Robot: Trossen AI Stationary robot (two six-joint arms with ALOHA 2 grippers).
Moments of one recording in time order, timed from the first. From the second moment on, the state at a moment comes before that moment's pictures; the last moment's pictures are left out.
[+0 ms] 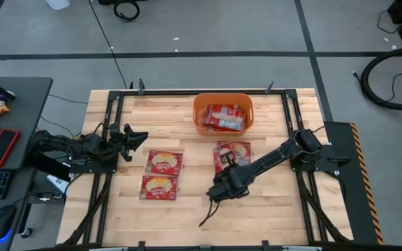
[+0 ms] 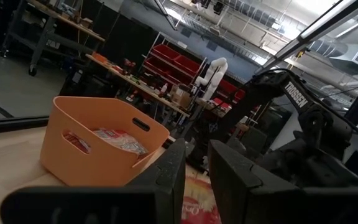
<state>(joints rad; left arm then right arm) -0.19 0.07 0.01 0.28 -0.52 -0.46 0.42 2.03 1.63 -1.36 0.42 0.13</state>
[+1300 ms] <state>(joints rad) -0.19 0.07 0.01 0.28 -0.52 -0.46 0.41 2.03 1.33 -0.91 0.52 0.08</state>
